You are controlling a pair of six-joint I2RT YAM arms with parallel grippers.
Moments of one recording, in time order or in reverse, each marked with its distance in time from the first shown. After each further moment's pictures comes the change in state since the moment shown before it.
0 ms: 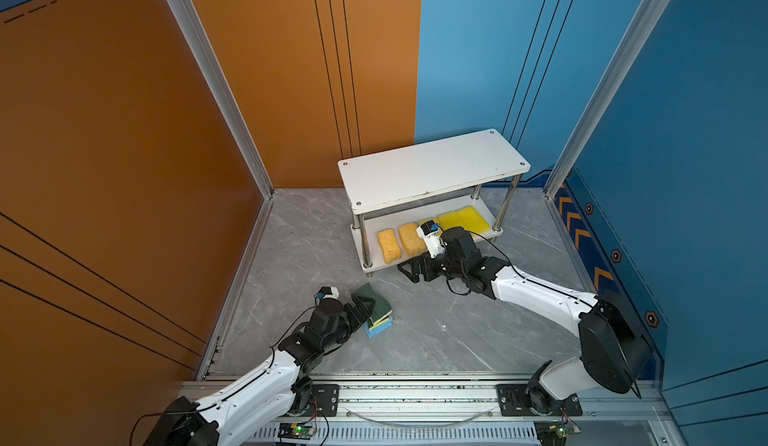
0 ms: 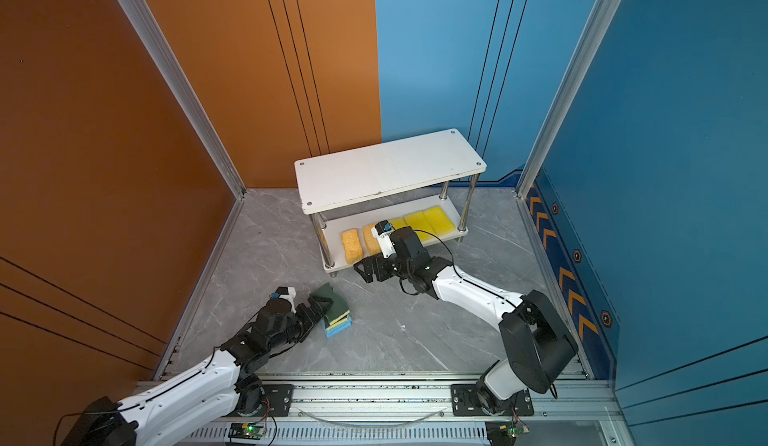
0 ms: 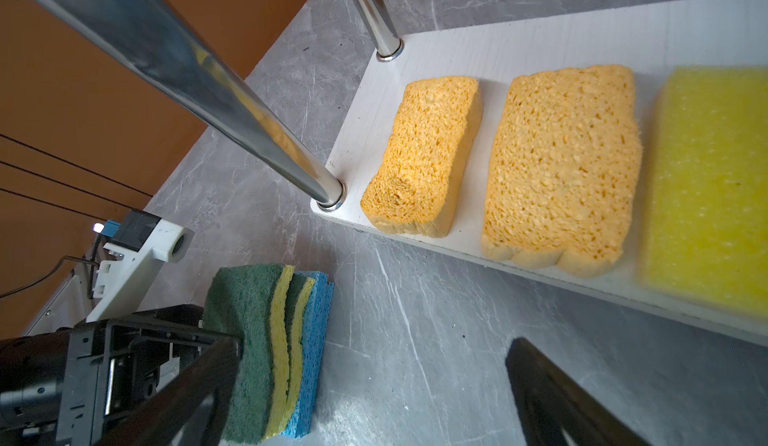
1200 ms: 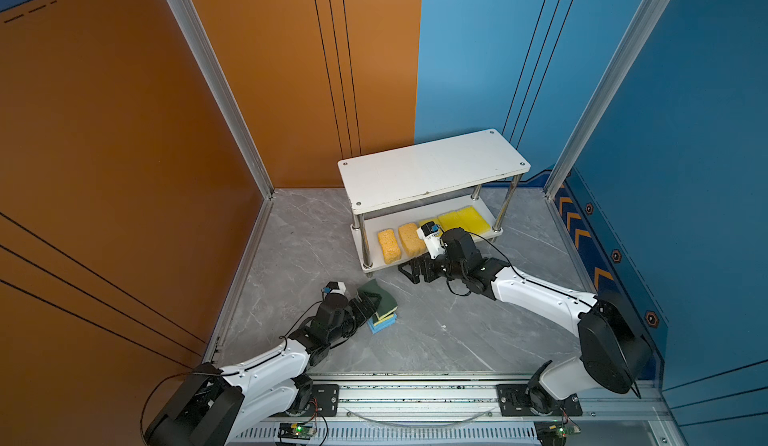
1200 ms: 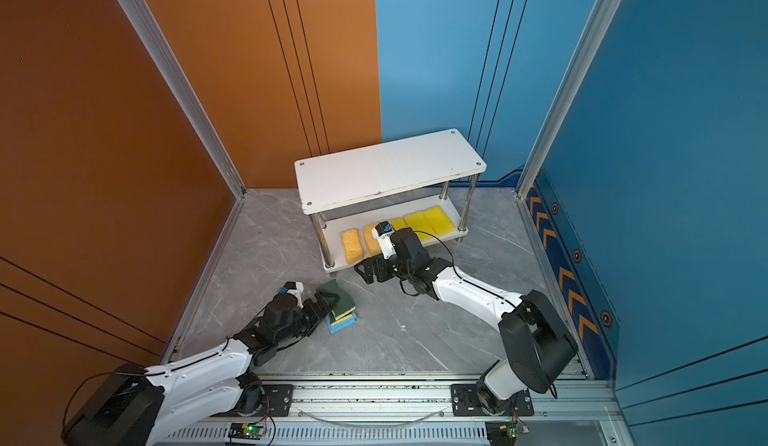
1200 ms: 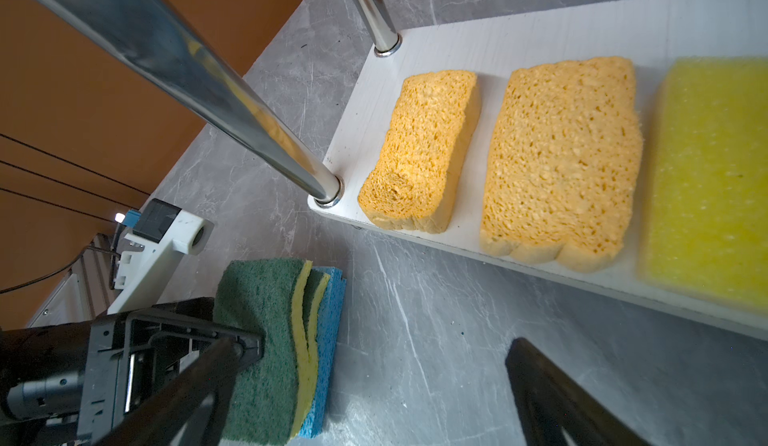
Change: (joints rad) left arm 0.000 0.208 0.018 0.222 0.039 0.012; right arm -0.001 0.000 -0.012 0.008 0.000 0.001
